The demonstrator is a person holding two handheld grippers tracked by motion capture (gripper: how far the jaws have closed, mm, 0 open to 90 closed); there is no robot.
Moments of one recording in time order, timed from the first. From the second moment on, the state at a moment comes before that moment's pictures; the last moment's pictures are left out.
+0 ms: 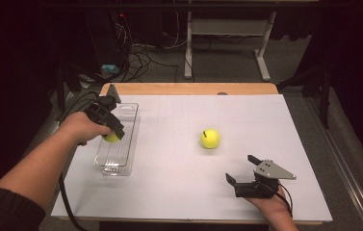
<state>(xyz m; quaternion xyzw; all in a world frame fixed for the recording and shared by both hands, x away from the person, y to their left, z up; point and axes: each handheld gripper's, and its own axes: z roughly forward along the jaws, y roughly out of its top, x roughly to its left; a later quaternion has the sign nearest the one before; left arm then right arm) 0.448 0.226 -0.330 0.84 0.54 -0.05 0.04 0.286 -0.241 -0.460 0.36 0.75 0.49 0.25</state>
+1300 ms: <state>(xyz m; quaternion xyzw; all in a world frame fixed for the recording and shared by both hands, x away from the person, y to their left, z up) 0.479 0.218 -0.344 0.82 0.57 -0.03 0.03 0.287 -0.242 -0.460 0.36 0.75 0.49 0.25</state>
